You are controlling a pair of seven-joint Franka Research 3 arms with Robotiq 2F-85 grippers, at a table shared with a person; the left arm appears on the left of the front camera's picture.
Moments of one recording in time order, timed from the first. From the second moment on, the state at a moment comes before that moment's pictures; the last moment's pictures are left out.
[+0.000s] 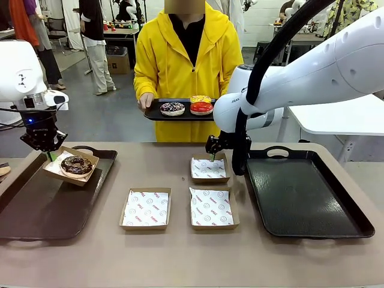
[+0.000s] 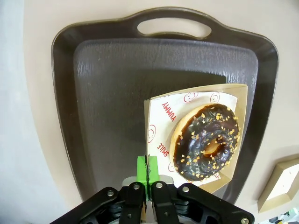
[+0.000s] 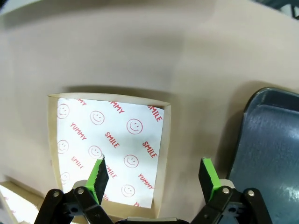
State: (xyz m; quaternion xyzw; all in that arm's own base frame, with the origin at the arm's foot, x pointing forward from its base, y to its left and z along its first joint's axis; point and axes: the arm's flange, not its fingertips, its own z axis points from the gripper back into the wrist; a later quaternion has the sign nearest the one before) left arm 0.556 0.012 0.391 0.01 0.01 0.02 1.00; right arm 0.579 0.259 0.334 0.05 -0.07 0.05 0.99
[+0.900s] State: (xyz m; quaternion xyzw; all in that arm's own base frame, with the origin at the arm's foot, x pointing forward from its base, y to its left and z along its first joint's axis) left arm 0.576 0.030 0.374 0.00 0.01 0.03 1.00; right arm 0.586 0.261 0.315 0.04 -0.05 0.05 1.00
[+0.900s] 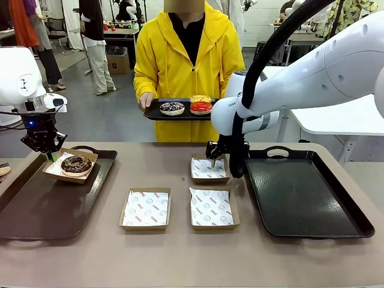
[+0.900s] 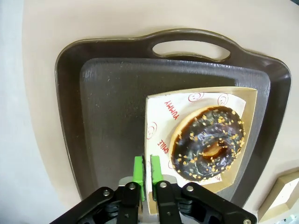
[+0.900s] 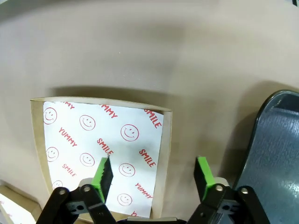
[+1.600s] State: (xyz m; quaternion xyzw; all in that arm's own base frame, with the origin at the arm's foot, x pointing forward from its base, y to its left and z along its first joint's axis) left arm 0.576 0.030 0.374 0.00 0.01 0.03 1.00; right arm 0.590 0.260 0.319 0.05 -0.05 0.01 1.00
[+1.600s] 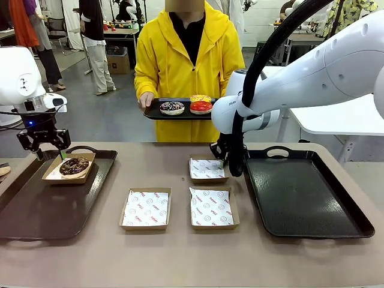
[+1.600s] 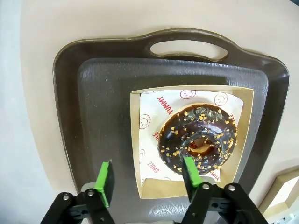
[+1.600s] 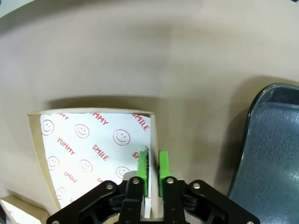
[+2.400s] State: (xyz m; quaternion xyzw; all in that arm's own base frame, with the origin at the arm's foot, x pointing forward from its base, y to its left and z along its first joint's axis) left arm 0.565 0.029 0.384 -0.09 0.04 0.02 1.00; right arm 0.584 0.263 0.351 0.05 -0.06 0.00 1.00
